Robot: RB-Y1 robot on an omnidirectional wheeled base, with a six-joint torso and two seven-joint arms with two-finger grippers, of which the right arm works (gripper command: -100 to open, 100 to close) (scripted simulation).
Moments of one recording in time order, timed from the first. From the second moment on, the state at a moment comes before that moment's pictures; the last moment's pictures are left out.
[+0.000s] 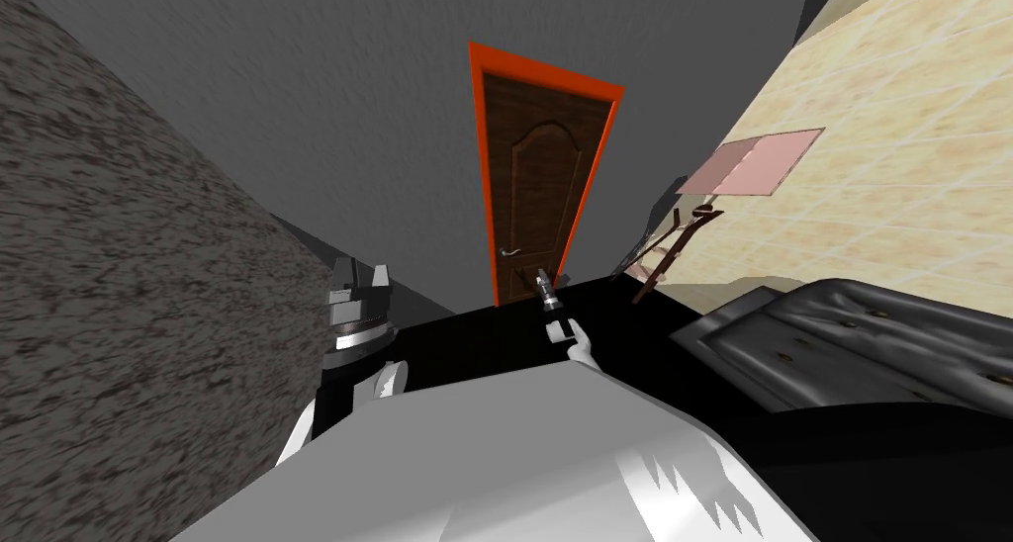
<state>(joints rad) 0.00 -0.15 -0.02 -1.29 0.05 -0.65 -0.03</state>
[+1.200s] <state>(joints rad) -0.15 -0.18 -0.03 -0.94 0.04 -0.70 -0.07</state>
